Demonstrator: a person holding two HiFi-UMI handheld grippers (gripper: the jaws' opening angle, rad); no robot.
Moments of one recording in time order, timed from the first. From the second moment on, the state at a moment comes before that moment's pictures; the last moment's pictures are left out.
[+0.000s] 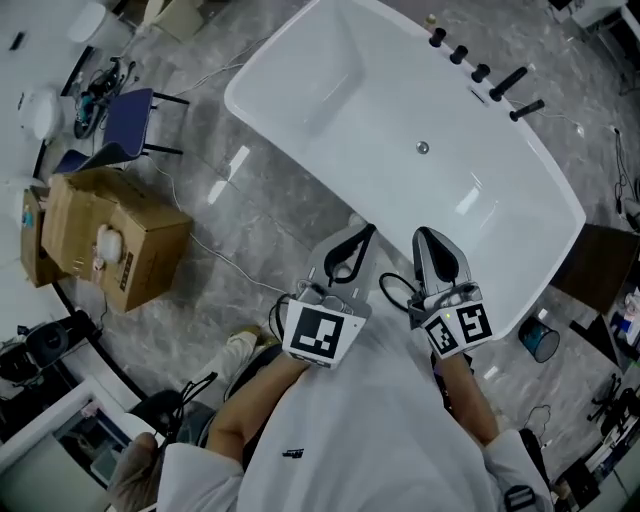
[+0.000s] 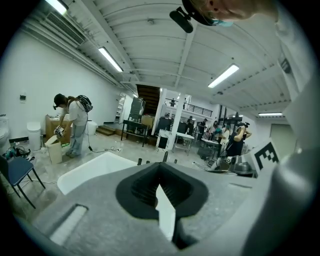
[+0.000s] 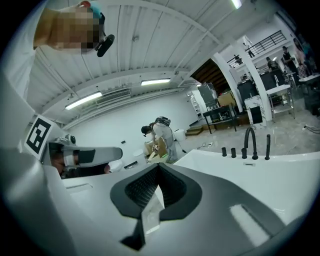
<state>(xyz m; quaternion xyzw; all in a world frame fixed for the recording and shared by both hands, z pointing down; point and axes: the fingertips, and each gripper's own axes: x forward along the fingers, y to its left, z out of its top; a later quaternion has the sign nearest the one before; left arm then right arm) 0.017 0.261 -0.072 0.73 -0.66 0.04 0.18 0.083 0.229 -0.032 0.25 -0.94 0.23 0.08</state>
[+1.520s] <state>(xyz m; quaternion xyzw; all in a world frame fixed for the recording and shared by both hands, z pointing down) -0.037 0.042 0.076 0.87 -0.40 0.14 0.25 0.079 0.035 0.093 0.55 -0.79 0.25 0.08</state>
